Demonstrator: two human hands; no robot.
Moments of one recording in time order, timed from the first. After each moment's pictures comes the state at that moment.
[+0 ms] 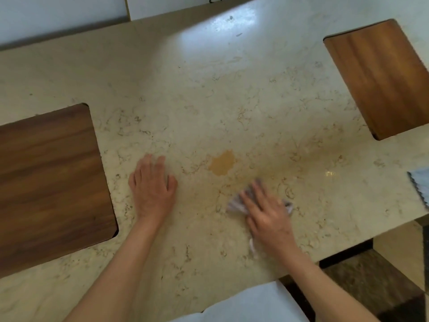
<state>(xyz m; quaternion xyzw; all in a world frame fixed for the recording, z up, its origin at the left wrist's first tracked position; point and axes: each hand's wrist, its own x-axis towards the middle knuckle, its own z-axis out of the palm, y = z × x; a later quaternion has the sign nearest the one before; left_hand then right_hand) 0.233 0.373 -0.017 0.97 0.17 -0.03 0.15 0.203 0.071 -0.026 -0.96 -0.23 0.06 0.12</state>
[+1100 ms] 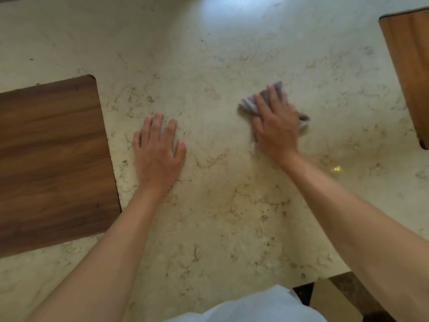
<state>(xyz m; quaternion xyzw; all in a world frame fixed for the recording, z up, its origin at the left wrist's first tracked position) 0.284 0.400 -0.036 0.99 0.14 0.03 0.09 0.407 0.151 -0.022 -0.98 -0.17 0.00 0.12</state>
